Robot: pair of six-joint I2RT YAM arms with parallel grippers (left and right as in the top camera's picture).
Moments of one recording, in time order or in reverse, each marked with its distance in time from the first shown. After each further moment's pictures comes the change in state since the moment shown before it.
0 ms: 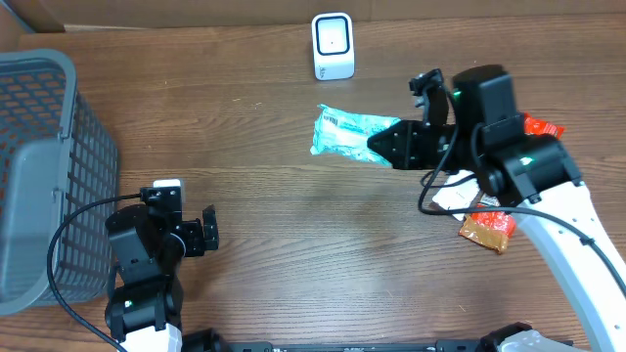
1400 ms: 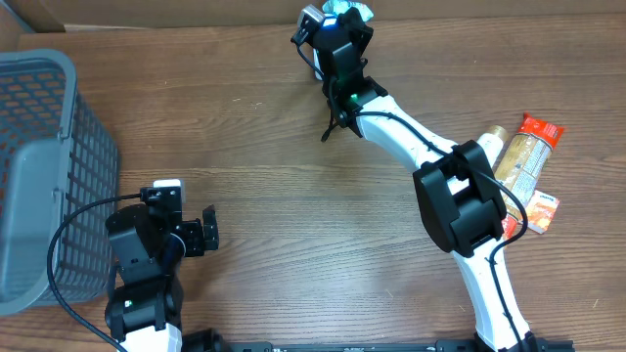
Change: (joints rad) left arm 0.000 0.002 0.000 0.000 0.000 0.000; right arm 0.153 1.022 0.568 1.009 1.236 -1.550
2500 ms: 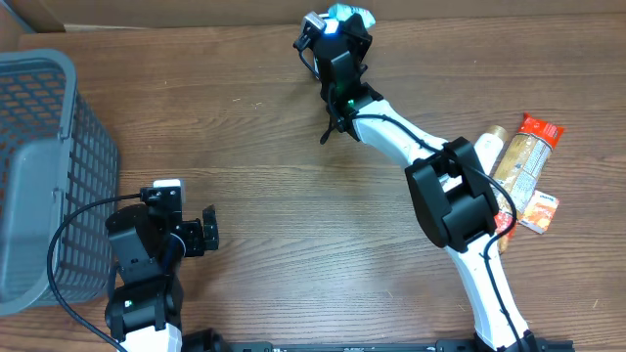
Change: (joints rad) left arm 0.000 0.000 0.000 0.001 0.000 0.000; right arm 0.003 0.045 0.000 0.006 0.065 0.008
